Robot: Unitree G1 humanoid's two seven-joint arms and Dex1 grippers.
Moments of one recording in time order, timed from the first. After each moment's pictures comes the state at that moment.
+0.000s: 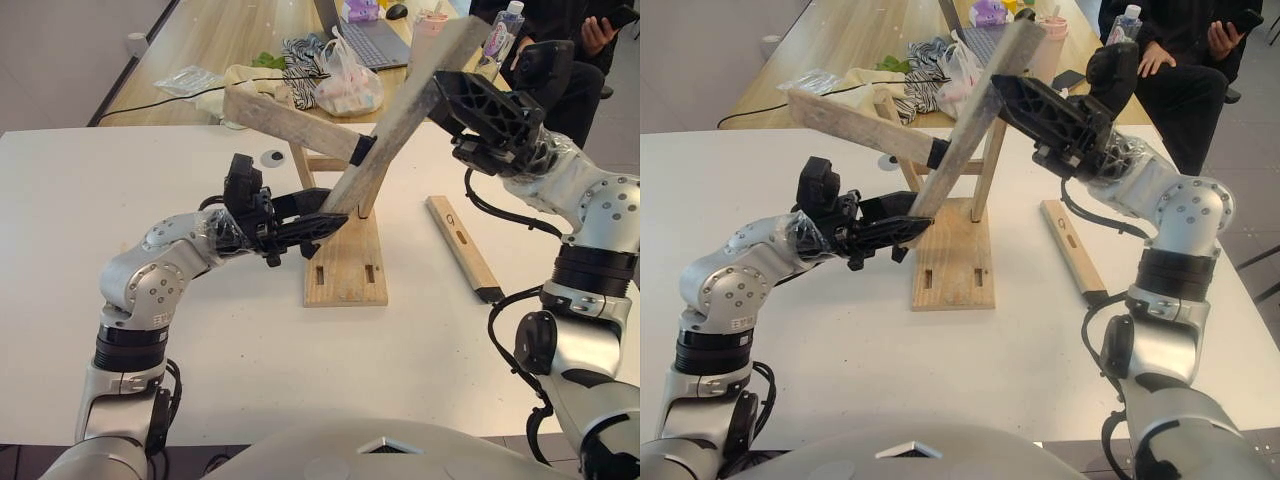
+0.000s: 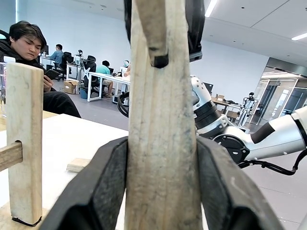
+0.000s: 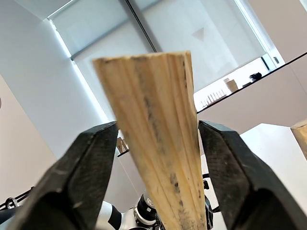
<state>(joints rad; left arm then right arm) -0.32 0.49 0.01 -0.28 -0.91 0.67 -0.97 -0.70 -0.41 -0.31 0.10 1.30 1.12 0.85</state>
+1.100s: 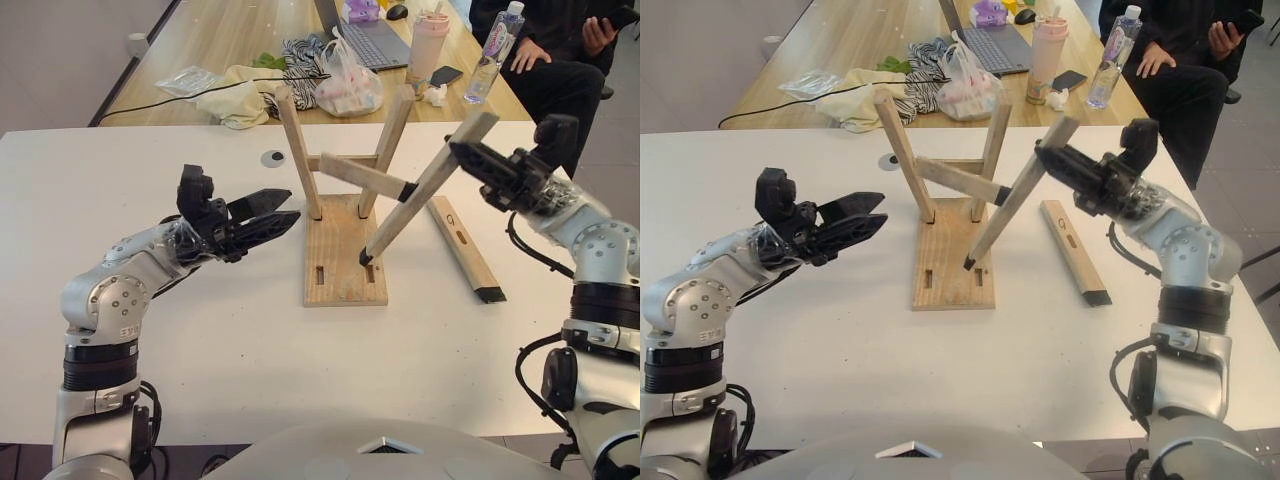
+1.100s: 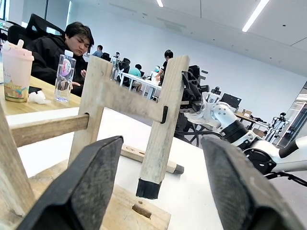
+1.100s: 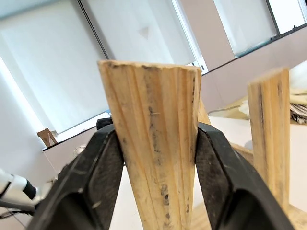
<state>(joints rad) -0.20 0.55 0.16 -0.22 -0.94 0.71 -0.97 -0.47 -0.52 -0.26 0.20 0.87 0.73 1.16</state>
